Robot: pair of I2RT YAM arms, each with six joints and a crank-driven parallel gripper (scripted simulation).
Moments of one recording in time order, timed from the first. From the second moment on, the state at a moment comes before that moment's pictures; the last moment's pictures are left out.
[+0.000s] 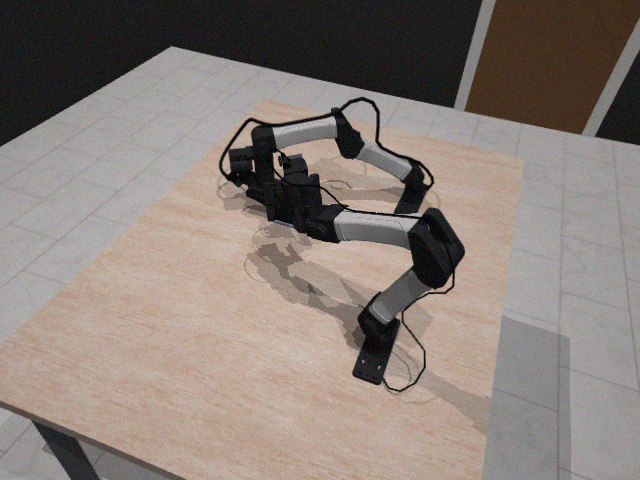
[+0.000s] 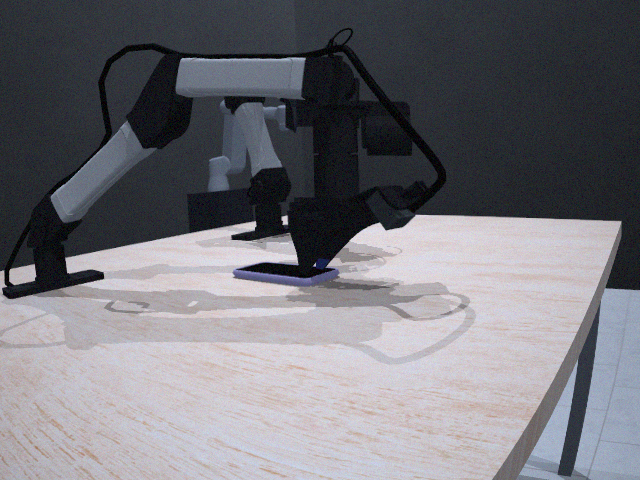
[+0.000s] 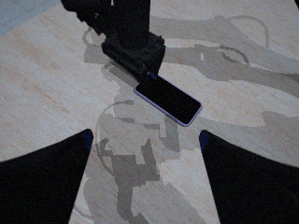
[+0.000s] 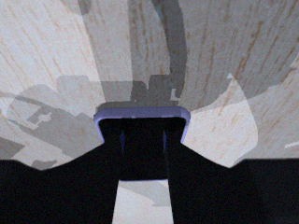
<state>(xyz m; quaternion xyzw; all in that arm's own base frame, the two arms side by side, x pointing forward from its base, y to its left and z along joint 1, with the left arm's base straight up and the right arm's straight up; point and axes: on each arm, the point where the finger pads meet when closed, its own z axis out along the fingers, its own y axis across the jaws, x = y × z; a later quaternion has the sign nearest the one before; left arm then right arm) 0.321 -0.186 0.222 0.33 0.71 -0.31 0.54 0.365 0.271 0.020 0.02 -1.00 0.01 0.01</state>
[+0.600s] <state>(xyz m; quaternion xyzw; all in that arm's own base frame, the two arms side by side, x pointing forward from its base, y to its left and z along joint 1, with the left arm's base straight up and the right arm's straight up) 0.321 -0.186 0.222 0.33 0.71 -0.31 0.54 0.361 0.269 0.025 0.02 -1.00 0.02 0.02</state>
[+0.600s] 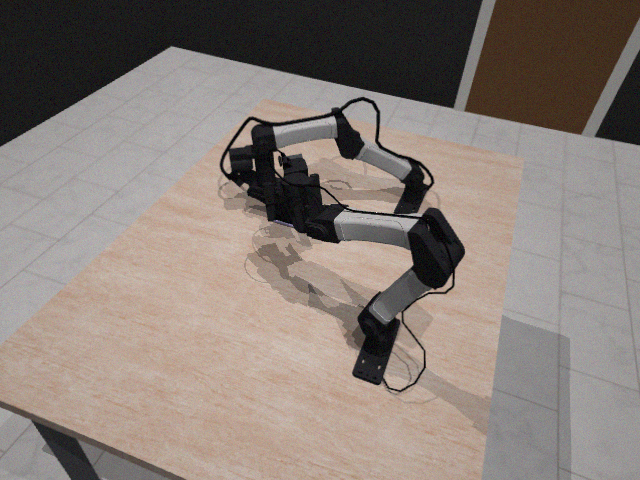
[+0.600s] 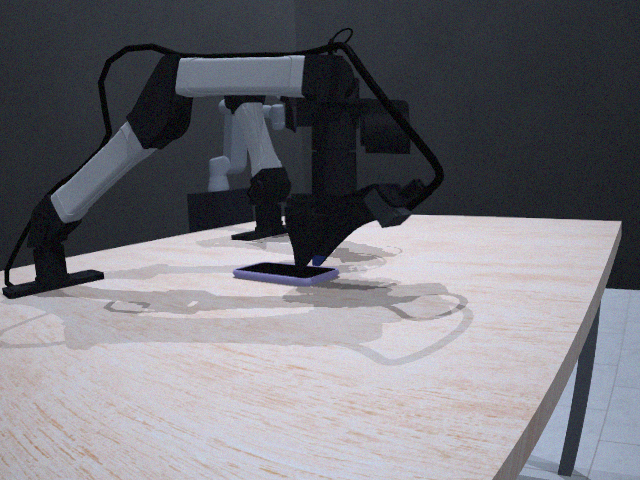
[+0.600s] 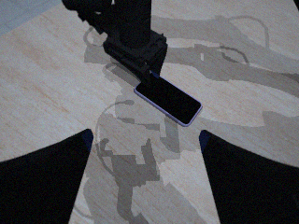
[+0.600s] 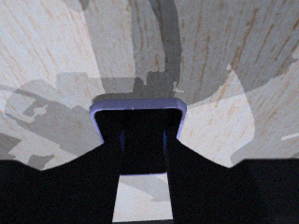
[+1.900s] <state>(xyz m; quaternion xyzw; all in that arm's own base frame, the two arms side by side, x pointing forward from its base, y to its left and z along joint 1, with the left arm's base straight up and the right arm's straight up) 0.327 -0.183 0.224 0.37 0.68 -0.32 0.54 0.363 0.270 0.036 0.02 -1.00 0.01 0.02</state>
